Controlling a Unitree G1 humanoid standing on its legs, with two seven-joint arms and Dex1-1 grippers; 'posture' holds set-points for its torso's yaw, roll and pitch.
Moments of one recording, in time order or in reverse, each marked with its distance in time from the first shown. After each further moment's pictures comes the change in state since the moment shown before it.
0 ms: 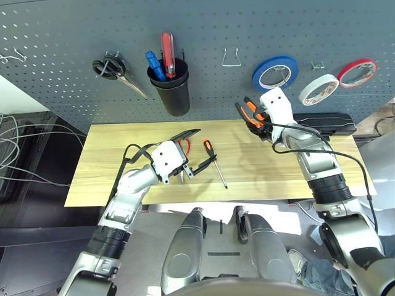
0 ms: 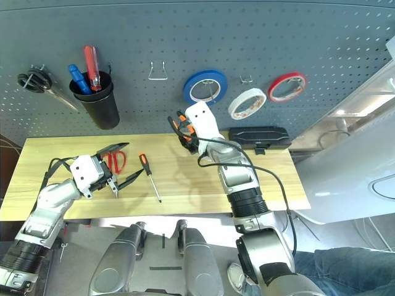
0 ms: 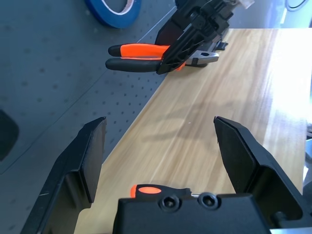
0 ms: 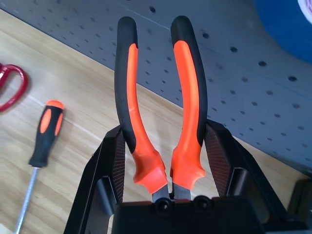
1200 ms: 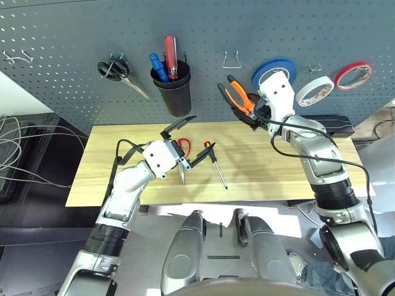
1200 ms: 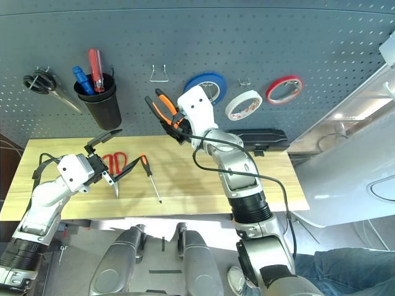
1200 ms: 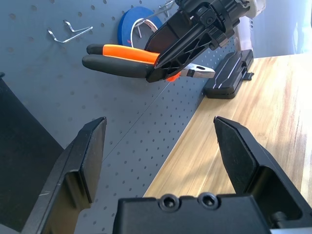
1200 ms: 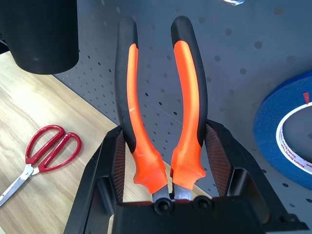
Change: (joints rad) left arm -0.016 -0.002 0.032 -0.025 0.002 -0.135 0.063; right arm 0.020 0.001 0.000 -0.206 0.093 -0.122 0.054
